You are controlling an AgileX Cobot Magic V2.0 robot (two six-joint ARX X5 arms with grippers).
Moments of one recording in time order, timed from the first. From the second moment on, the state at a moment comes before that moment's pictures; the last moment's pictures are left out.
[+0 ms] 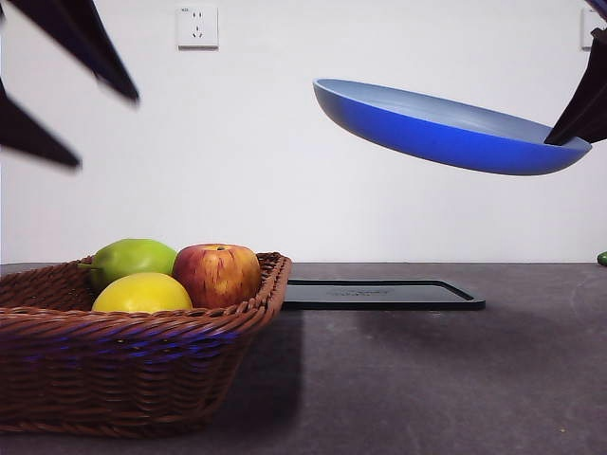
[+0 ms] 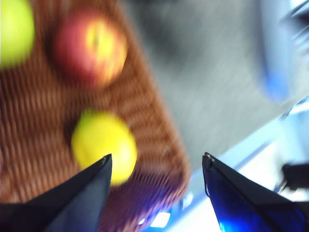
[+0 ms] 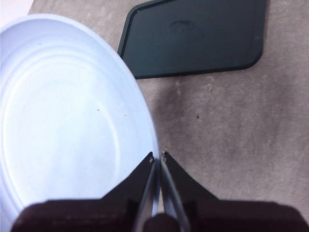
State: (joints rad) left arm -0.48 0.95 0.73 -0.62 0.42 -0.43; right arm 0.01 1.08 0.79 -0.47 -0.59 0.19
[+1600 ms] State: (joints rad) left arm -0.68 1.57 1.05 -0.84 0.11 -0.43; right arm -0.01 1.07 0.79 -0.47 -0.60 0.19
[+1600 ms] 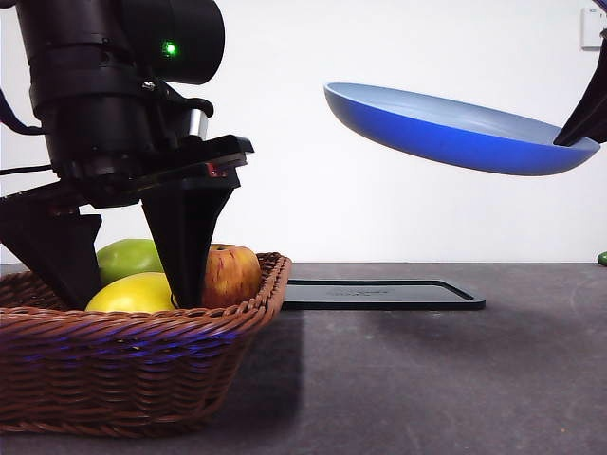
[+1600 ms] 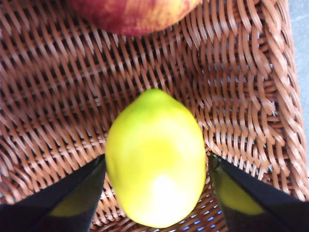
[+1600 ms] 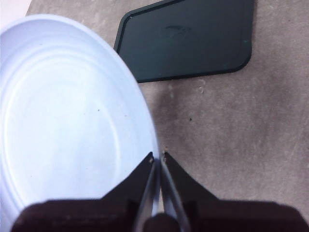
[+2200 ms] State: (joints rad) left arm -0.68 1.61 1.05 -0.81 0.08 -0.37; right arm -0.01 1.07 0.79 -0.47 -0.60 0.19
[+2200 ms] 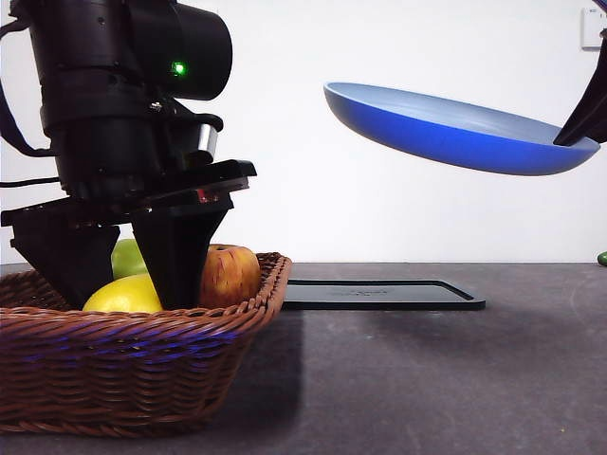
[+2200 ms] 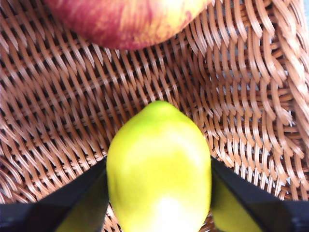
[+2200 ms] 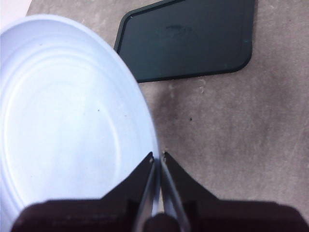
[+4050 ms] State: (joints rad) left arm -1.02 1.50 1.22 -0.68 0.00 -0.06; right arm 0.39 1.16 0.79 -0.57 -0.39 0.32
